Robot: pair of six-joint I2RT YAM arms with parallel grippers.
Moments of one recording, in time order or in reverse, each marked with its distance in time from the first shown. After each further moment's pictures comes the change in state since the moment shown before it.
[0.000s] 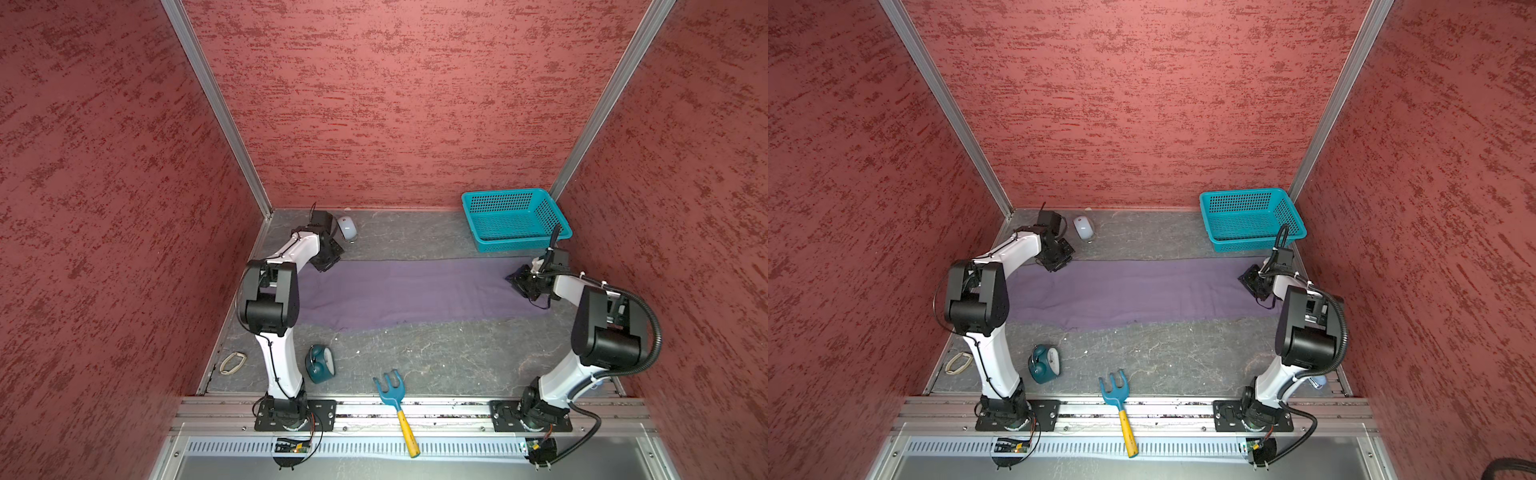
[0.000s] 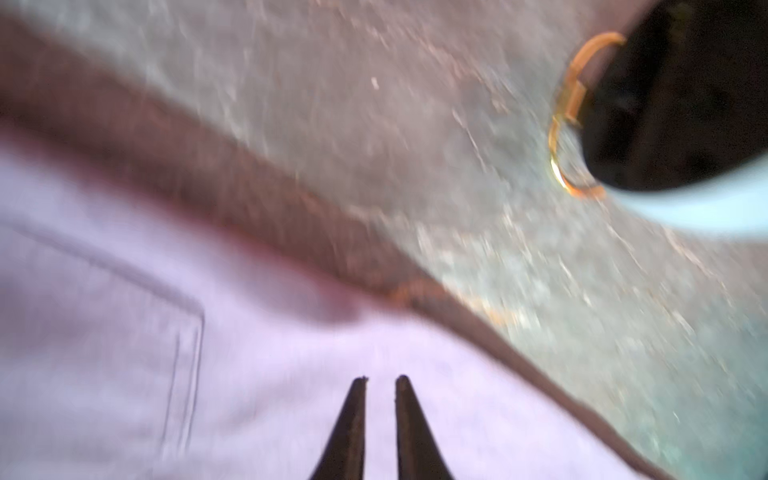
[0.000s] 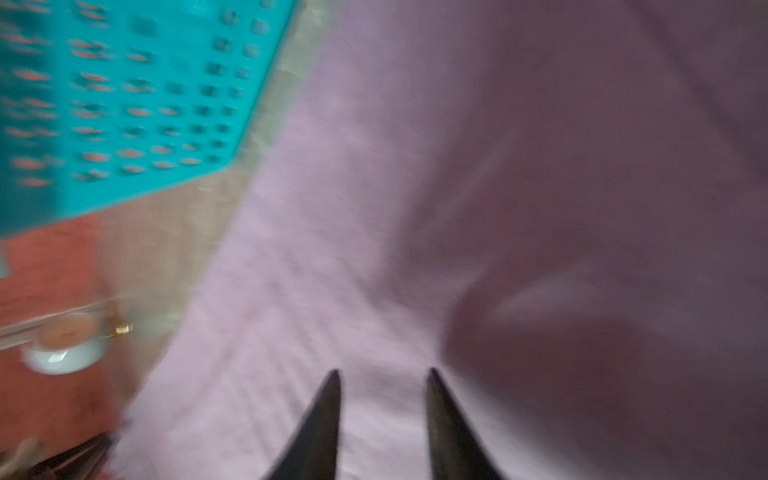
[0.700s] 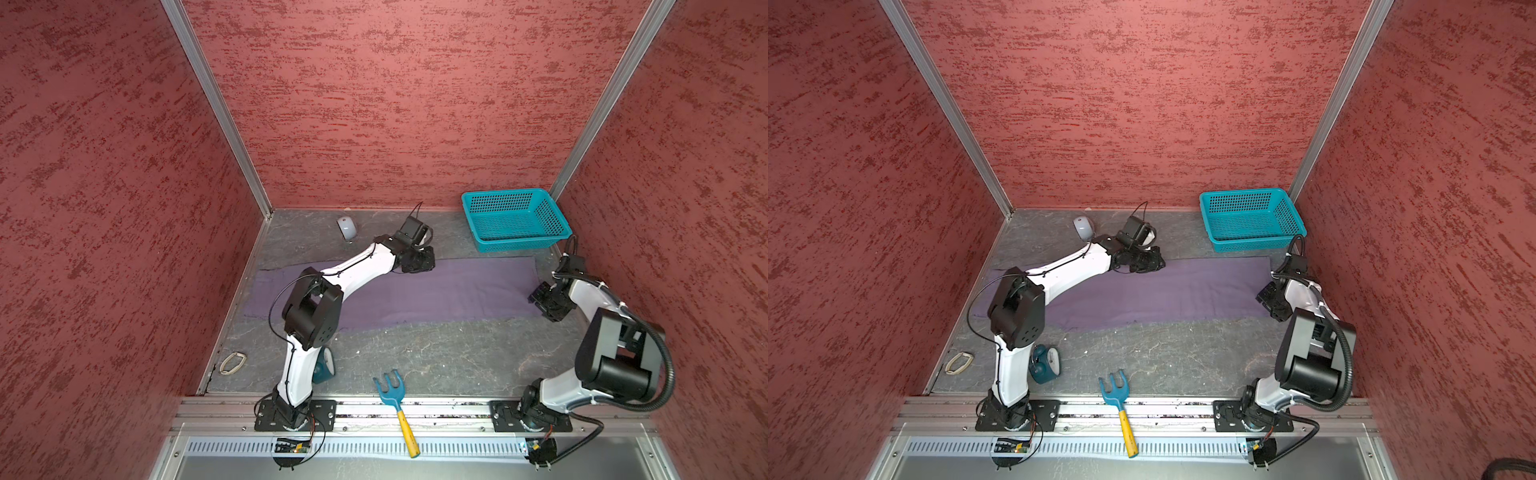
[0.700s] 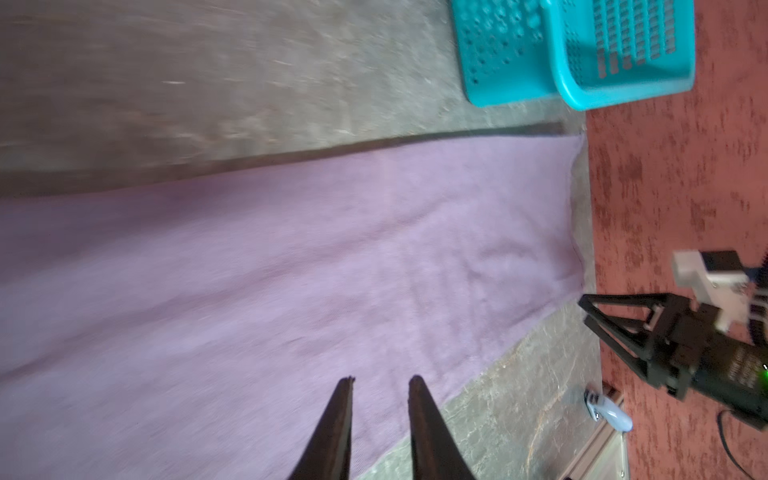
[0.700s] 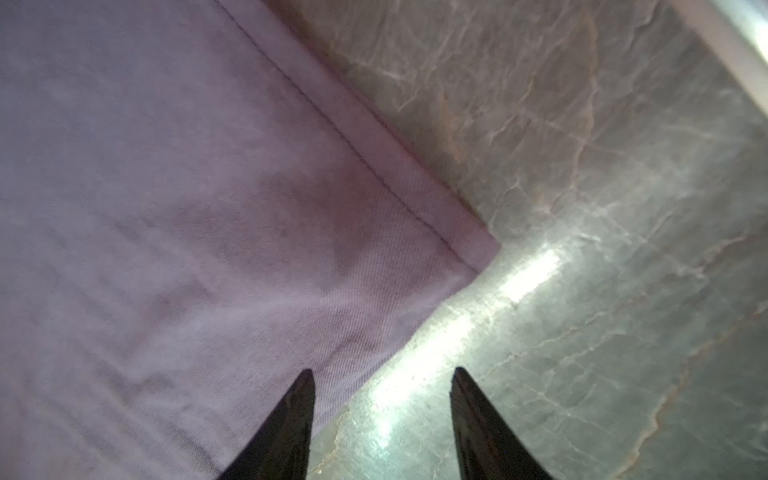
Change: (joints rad) left arm -0.598 0.132 0.275 0.162 0.216 0.167; right arm -0.083 -0.129 0.003 -0.379 0.283 -0.052
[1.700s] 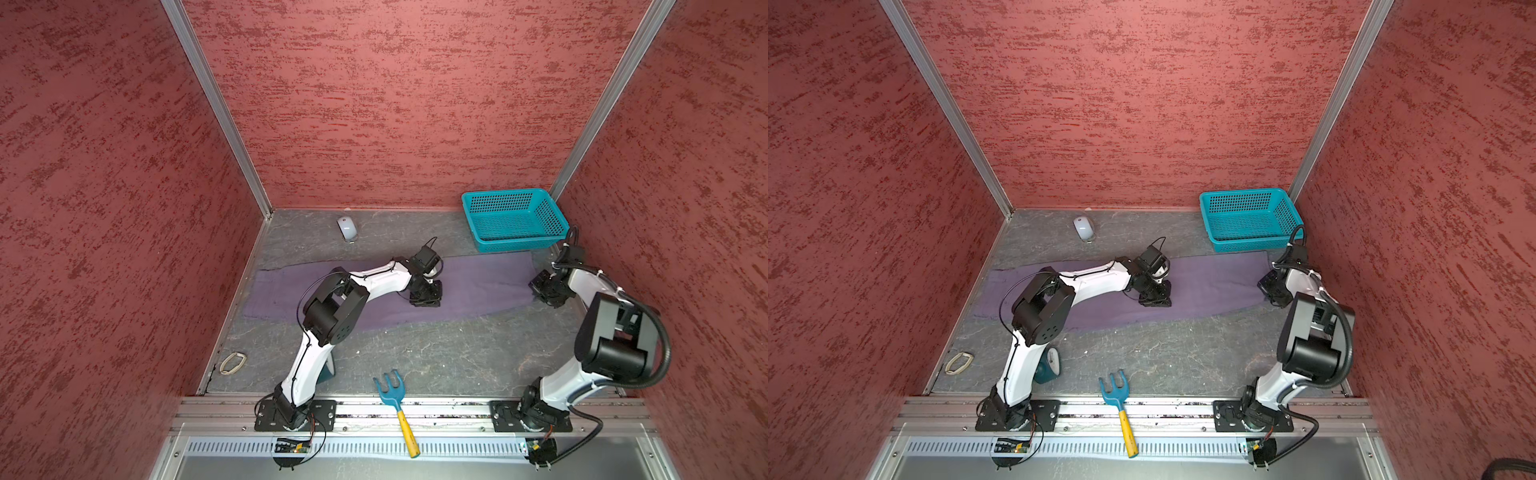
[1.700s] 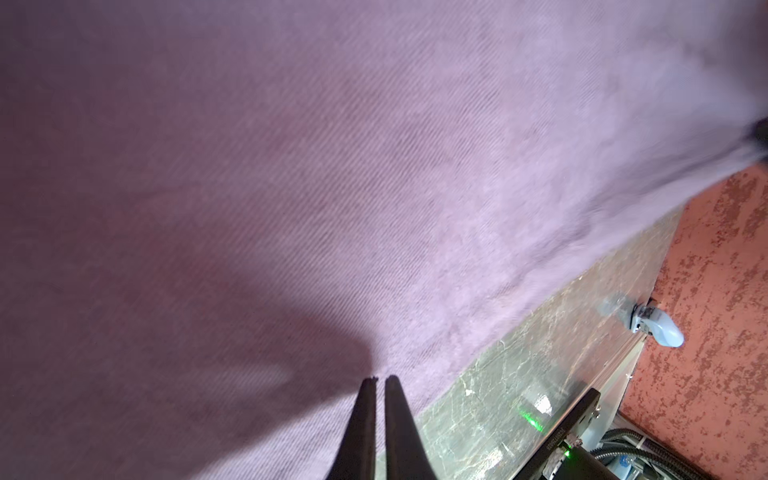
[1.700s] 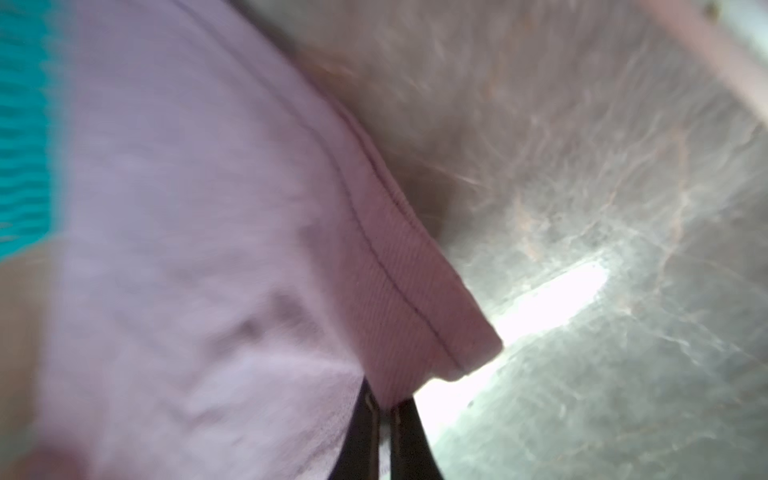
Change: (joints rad) left arm -0.066 0.111 -0.144 -0.009 0.170 -0.068; right arm 0.019 0.035 0.134 0.082 -0.068 0.049
